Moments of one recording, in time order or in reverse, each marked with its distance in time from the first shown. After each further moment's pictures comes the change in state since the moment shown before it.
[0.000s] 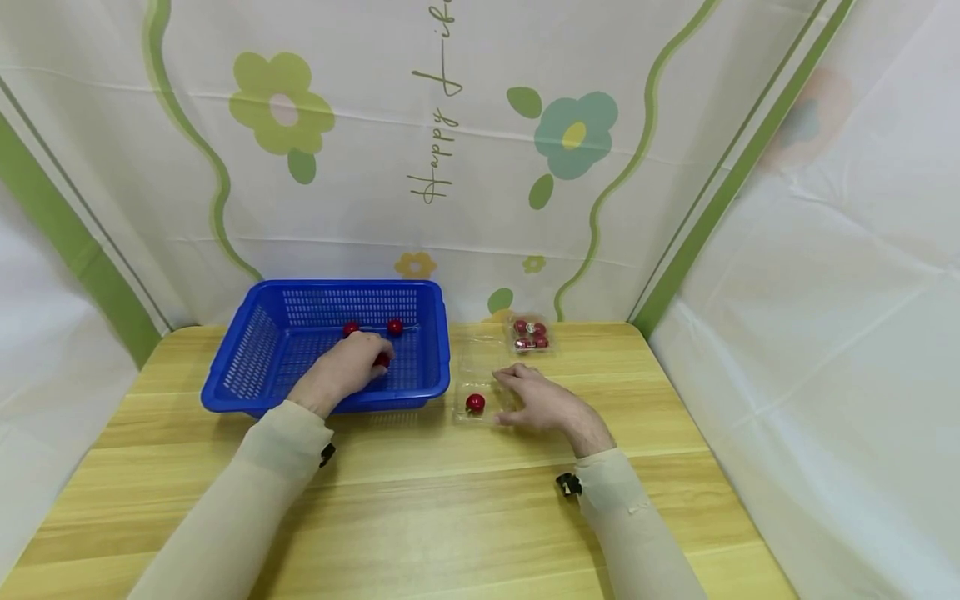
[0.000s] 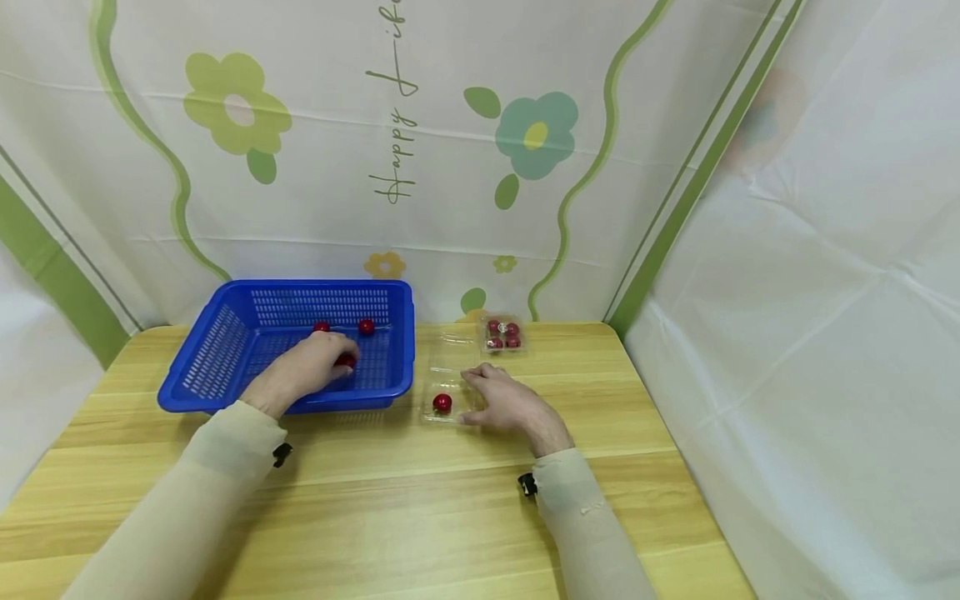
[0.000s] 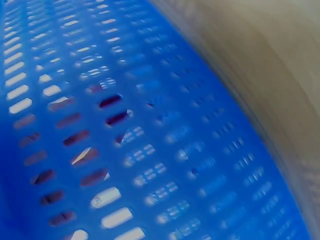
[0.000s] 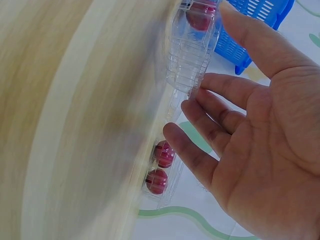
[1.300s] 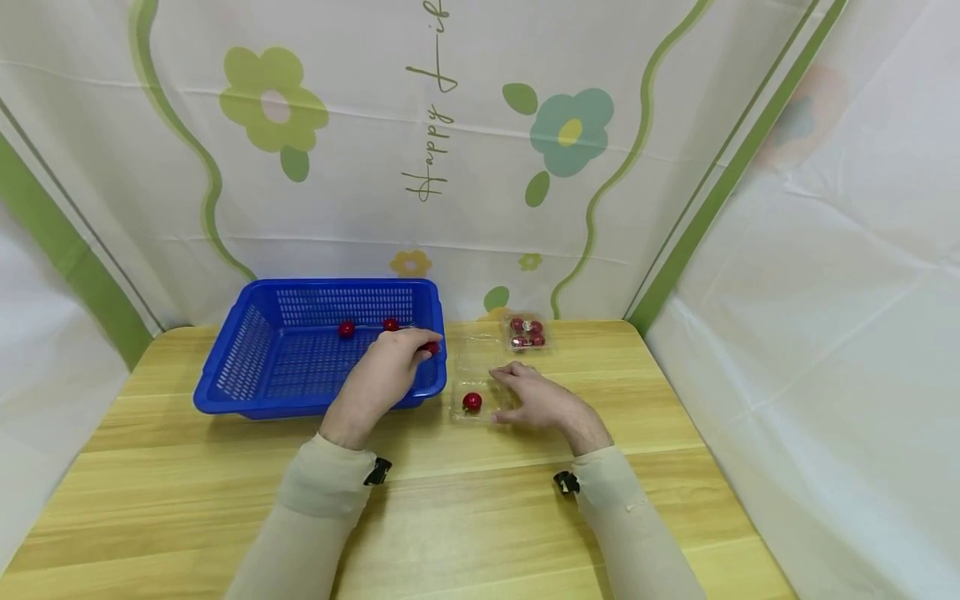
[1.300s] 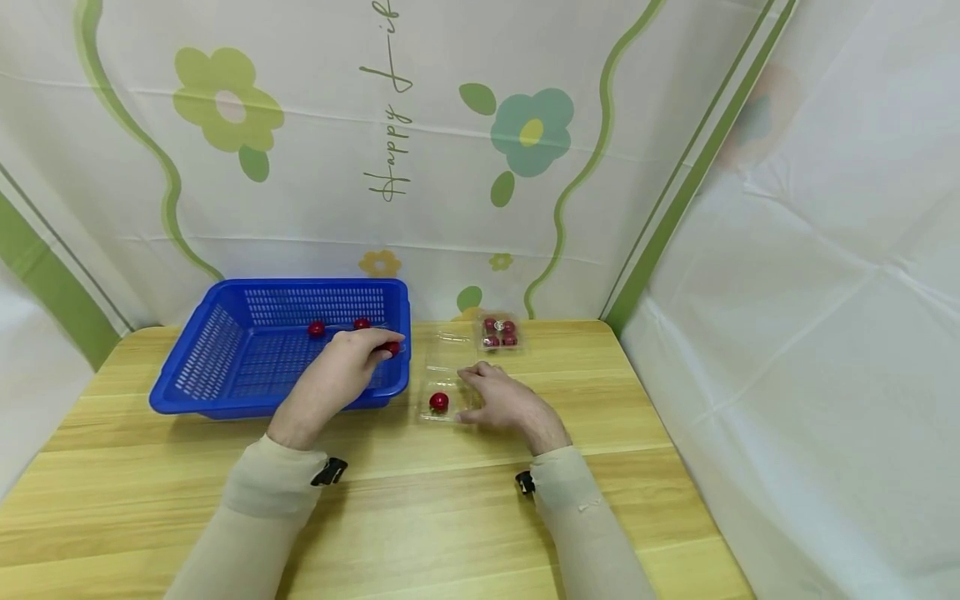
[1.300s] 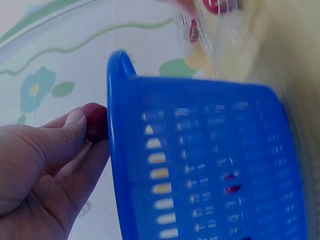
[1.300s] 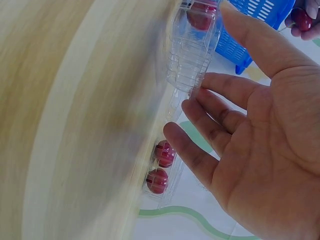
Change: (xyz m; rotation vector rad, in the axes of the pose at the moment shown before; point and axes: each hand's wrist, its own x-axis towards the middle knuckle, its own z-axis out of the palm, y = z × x) left_hand -0.002 0.086 0.002 -0.223 0.267 0.015; right_hand 0.001 -0.001 -0.002 -0.001 -0.014 0.004
